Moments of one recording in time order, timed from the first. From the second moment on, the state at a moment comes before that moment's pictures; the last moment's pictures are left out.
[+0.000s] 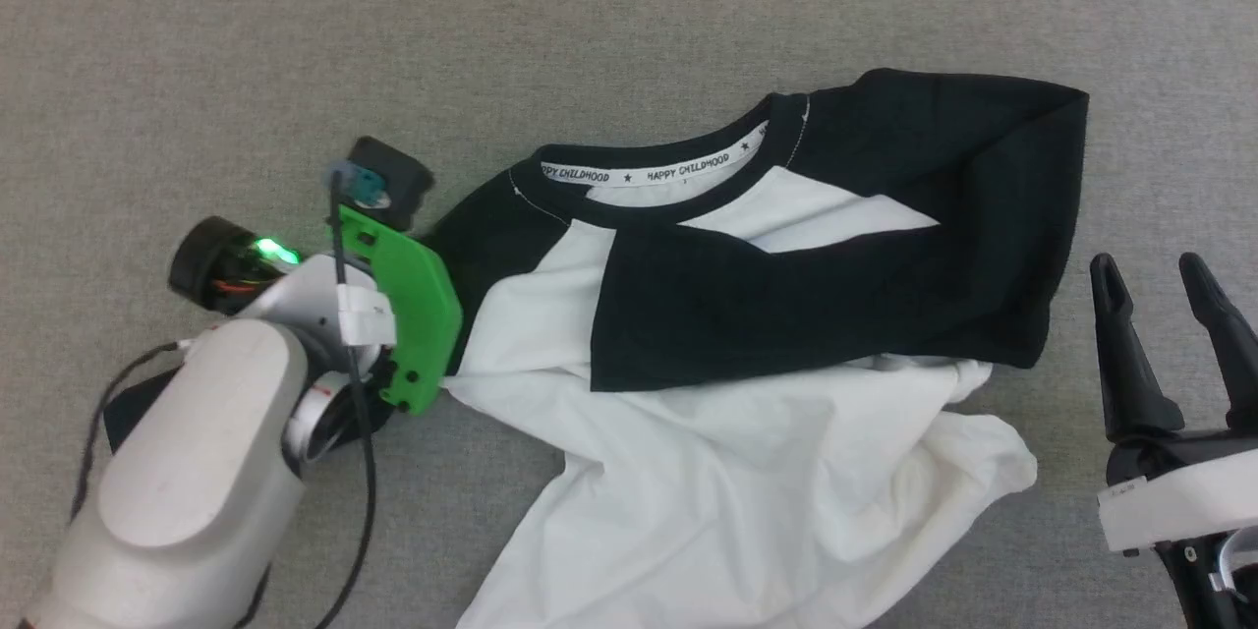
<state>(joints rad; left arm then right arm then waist) -0.57 0.48 -0.53 0.14 -0.47 -0.07 0.64 0.05 -0.05 -0.15 -0.45 0.28 0.13 0.24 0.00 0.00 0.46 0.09</state>
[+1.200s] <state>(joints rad) -0.41 0.32 -0.46 -0.04 -0.41 0.15 0.07 -0.56 -0.50 0.11 -0.22 0.48 0.13 0.81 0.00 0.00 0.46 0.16</state>
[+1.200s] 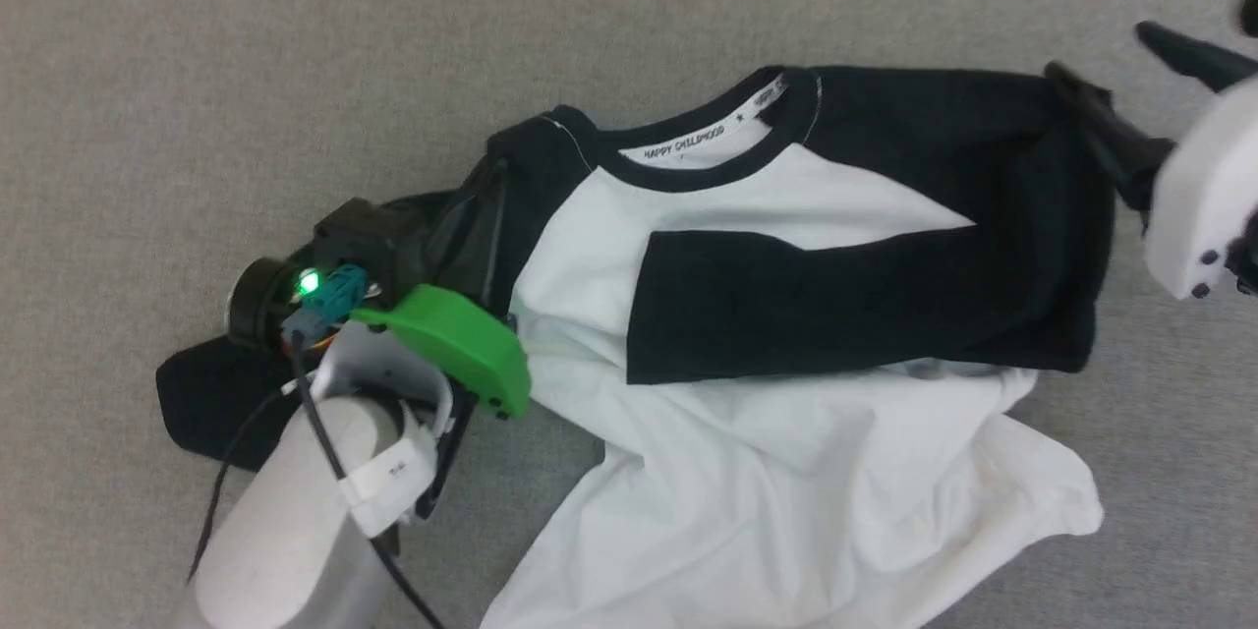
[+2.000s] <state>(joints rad) -0.48 0.25 -0.52 0.04 -0.42 0.11 0.02 -0.90 -0.79 0.59 0.06 0.61 0.13 0.93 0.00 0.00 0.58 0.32</state>
